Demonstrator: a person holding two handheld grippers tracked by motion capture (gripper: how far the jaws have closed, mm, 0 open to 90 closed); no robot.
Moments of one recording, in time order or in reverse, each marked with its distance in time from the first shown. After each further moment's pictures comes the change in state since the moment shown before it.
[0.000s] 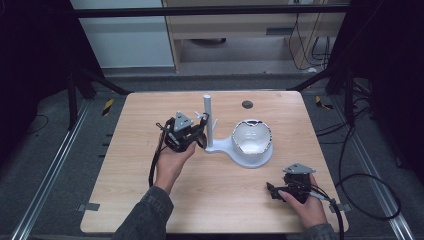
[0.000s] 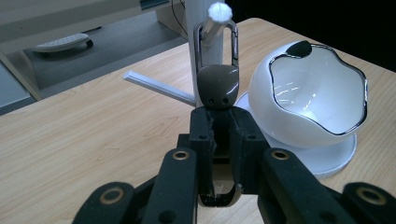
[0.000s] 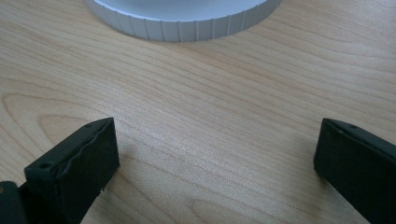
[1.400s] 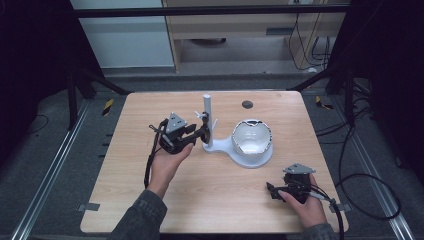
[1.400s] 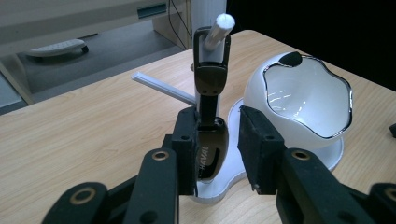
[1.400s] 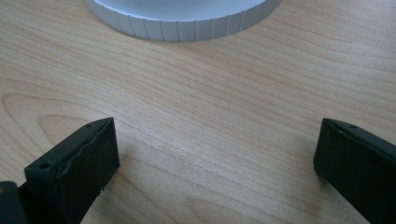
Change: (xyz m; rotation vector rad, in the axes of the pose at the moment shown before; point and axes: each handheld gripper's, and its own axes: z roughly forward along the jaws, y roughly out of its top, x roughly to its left) left arm 0.006 -0.005 -0.013 -0.051 -0.025 -0.035; right arm 0.000 0.000 0.000 0.000 -0.002 -0.001
